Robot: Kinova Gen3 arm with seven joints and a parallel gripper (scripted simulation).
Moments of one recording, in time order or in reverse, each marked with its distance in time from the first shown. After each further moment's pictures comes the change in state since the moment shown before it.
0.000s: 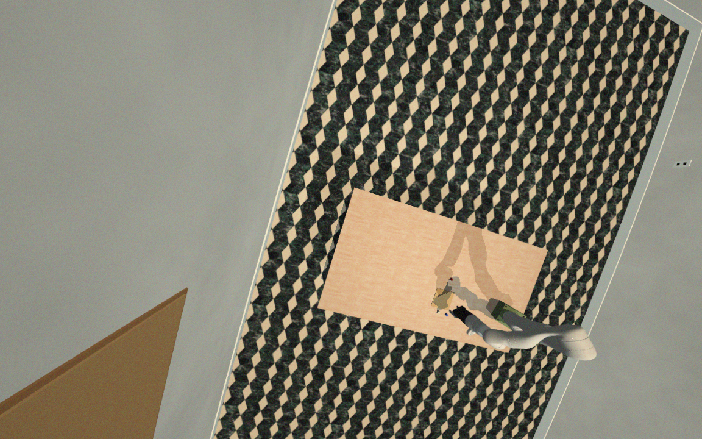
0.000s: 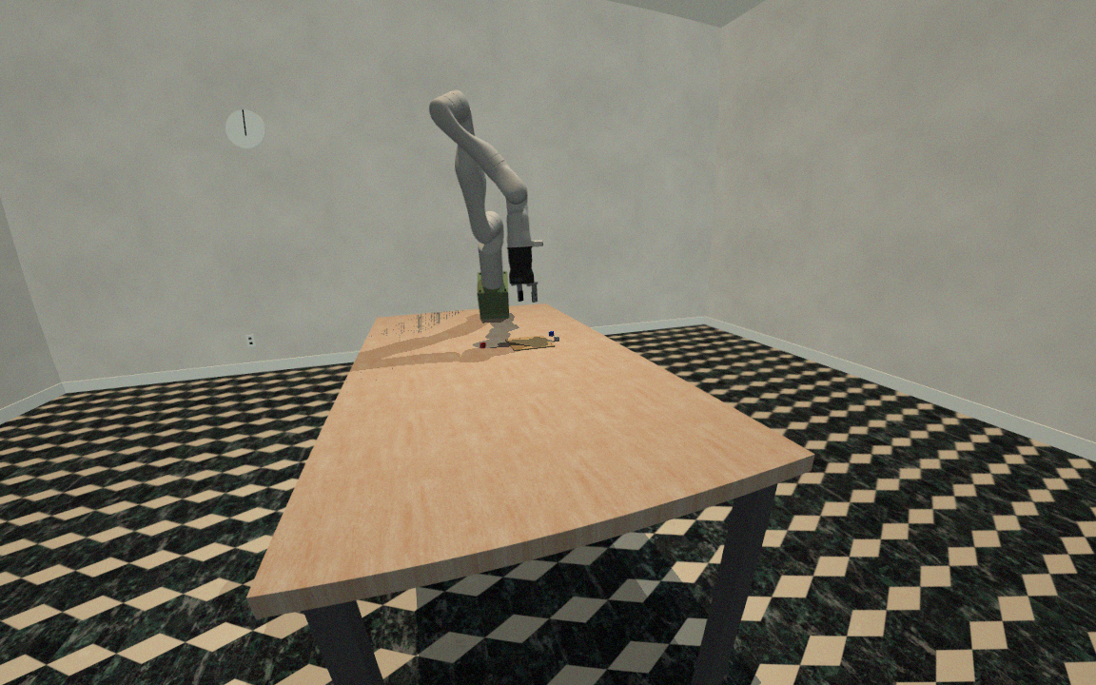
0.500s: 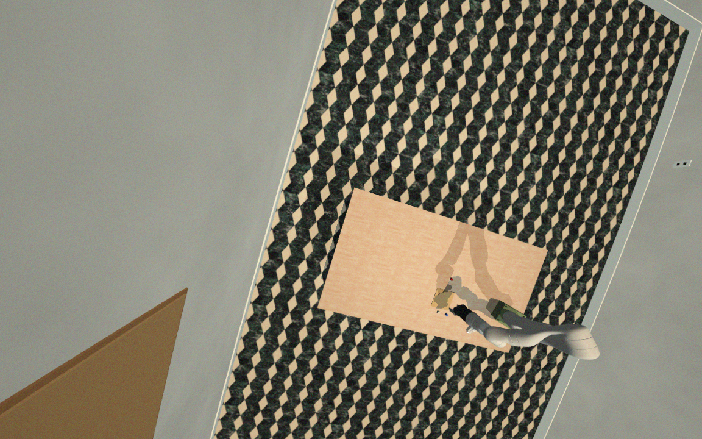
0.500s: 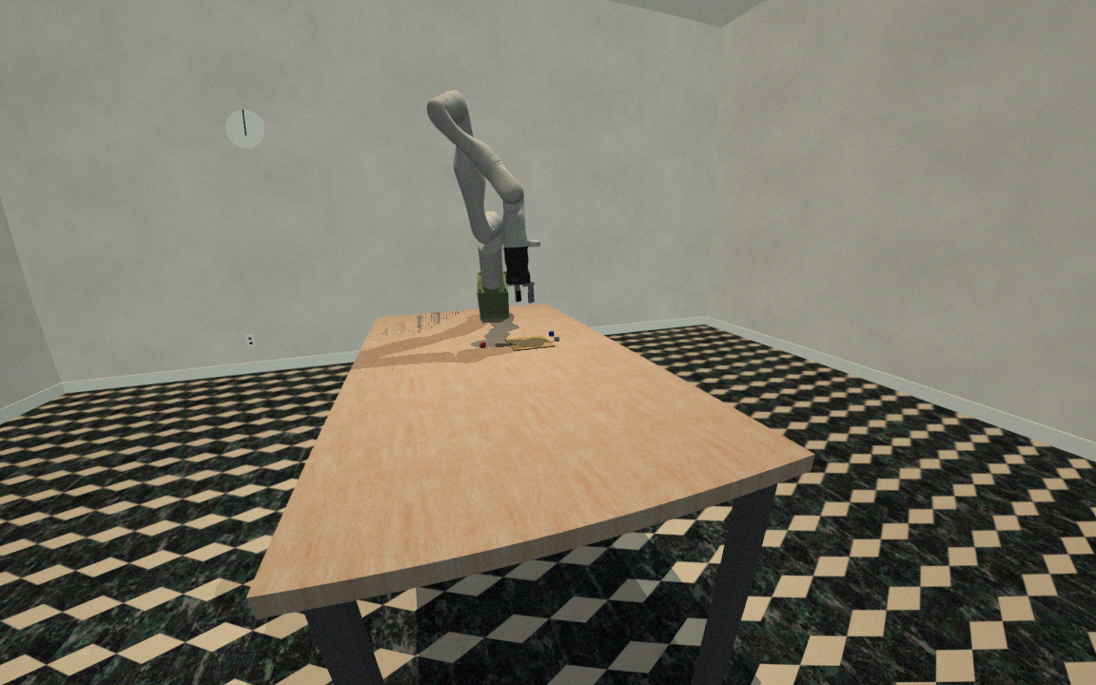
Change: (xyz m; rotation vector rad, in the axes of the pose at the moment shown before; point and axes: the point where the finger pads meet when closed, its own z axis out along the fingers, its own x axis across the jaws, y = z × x) arm -0.004 0.010 0.000 0.003 0.004 0.093
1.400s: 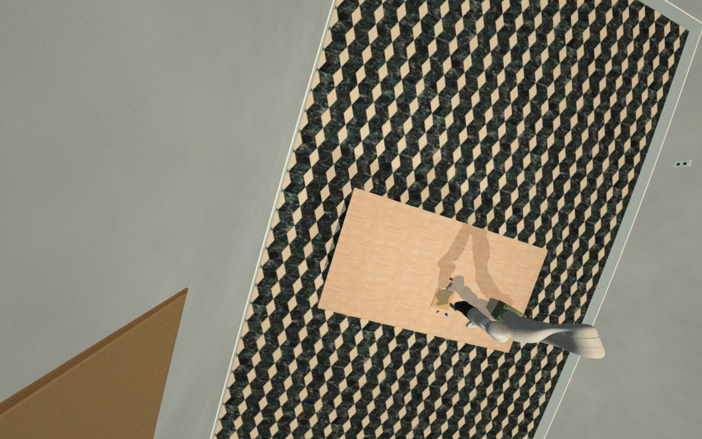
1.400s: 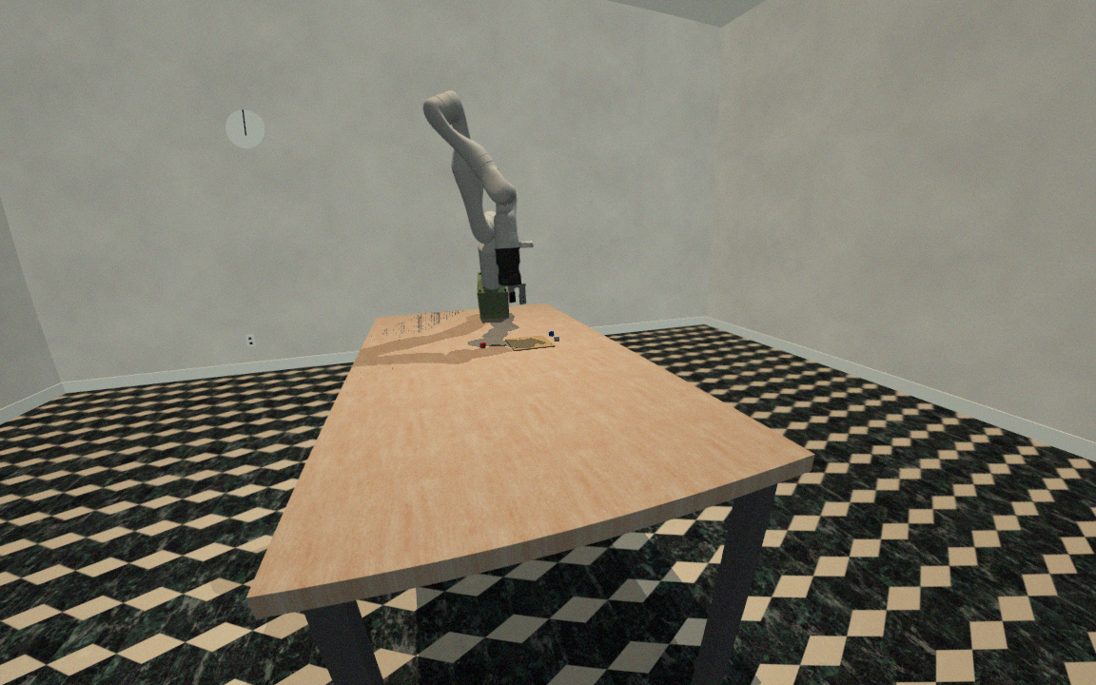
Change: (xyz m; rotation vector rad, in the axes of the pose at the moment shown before) arm -0.012 0.023 0.001 -0.002 0.000 0.182
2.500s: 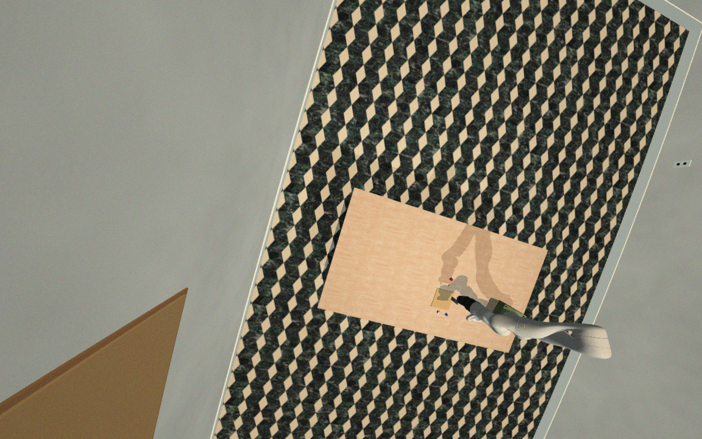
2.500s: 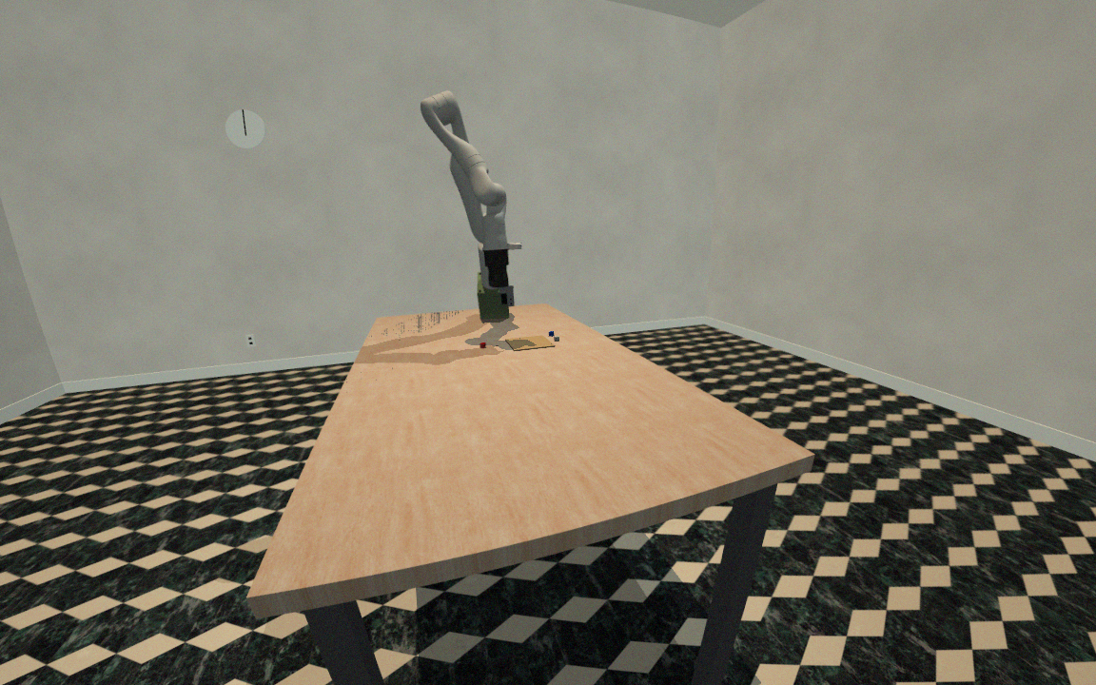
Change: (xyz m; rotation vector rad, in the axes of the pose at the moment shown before) arm -0.013 0.032 0.002 -0.002 -0.001 0.256
